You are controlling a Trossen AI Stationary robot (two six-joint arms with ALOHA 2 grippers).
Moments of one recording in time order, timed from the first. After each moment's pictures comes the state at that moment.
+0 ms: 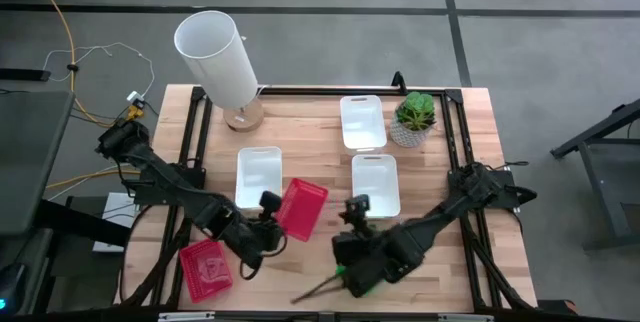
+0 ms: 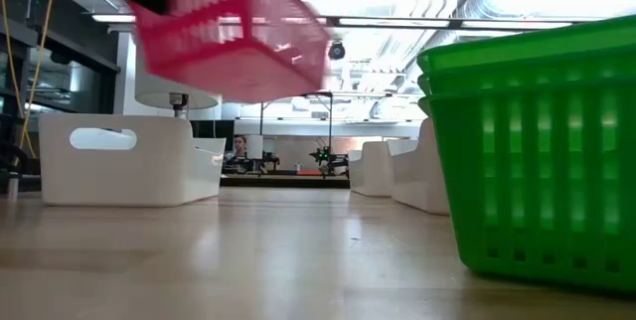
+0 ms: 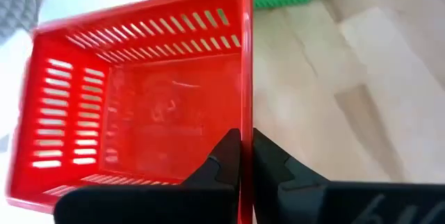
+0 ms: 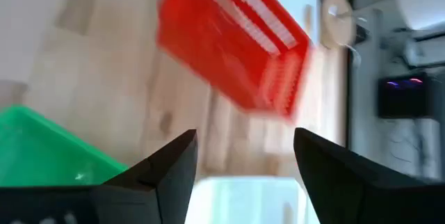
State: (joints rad) left arm -0.53 1.49 1.05 -0.54 -0.50 -0.03; right arm 0.62 2.06 2.15 -1.40 0.71 0.24
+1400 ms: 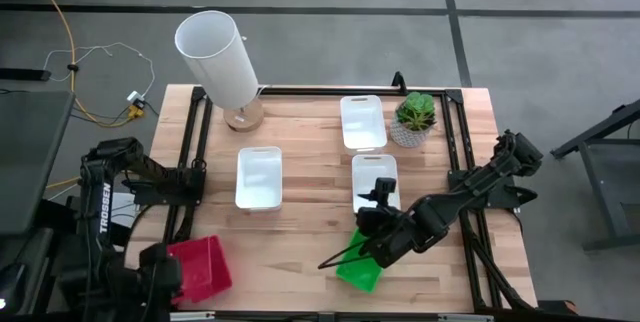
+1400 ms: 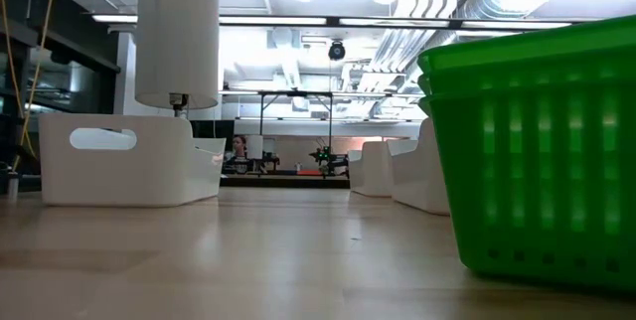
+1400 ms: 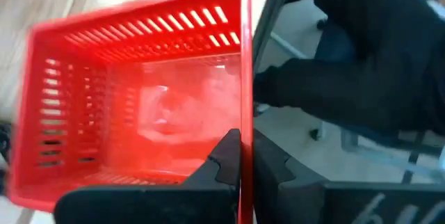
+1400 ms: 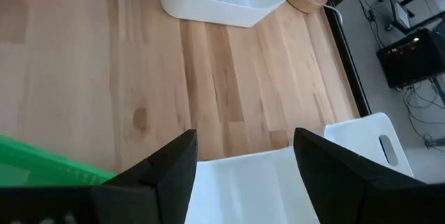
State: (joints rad) left arm -1.28 1.66 1.61 -1.36 -0.36 -1.75; right arm 0.60 1.67 1.42 -0.94 0.79 0.42
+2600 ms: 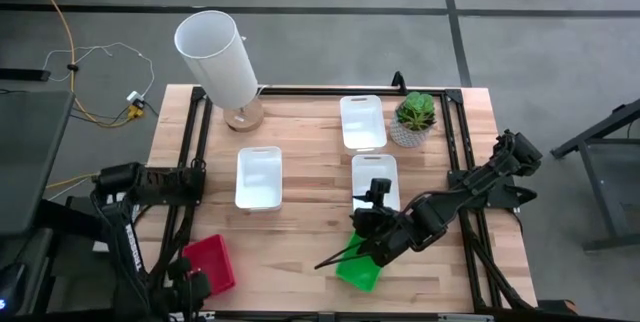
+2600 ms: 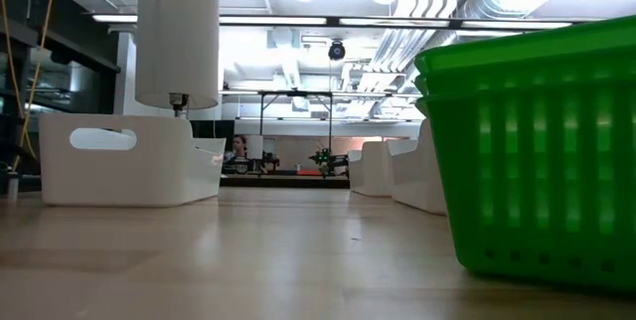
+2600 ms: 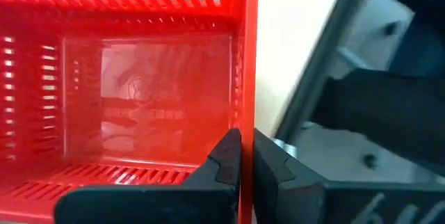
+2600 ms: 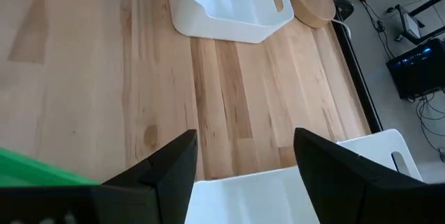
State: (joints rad) left arm -1.20 1.83 1.40 -1.10 -0.33 -1.75; right arm 0.59 1.67 1.42 -0.86 0.77 0.36
